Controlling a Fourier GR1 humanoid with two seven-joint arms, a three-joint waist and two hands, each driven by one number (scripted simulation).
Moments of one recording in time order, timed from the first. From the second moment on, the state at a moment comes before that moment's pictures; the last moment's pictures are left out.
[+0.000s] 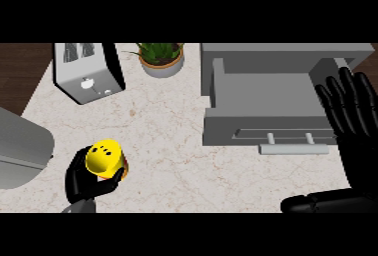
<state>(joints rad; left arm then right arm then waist) -0.19 0.08 0.23 -0.66 0.34 -0.17 -0.97 -0.09 -0.07 -0.03 -2.11 -0.14 0.12 0.19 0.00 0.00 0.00</state>
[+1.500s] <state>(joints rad) -0.28 0.06 0.01 -1.29 0.31 -0.13 -0.54 -0.08 -0.08 -0.07 -2.08 -0.15 0.13 0.17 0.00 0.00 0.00</state>
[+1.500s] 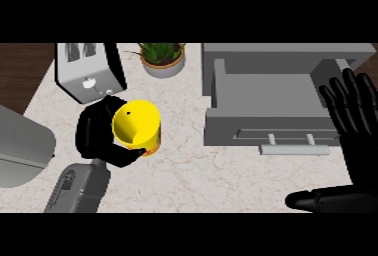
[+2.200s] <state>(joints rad) -0.63 0.02 -0.02 -1.36 0.25 0.11 -0.24 -0.07 -0.10 -0.09 -2.09 -0.17 0.15 0.16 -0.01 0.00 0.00</state>
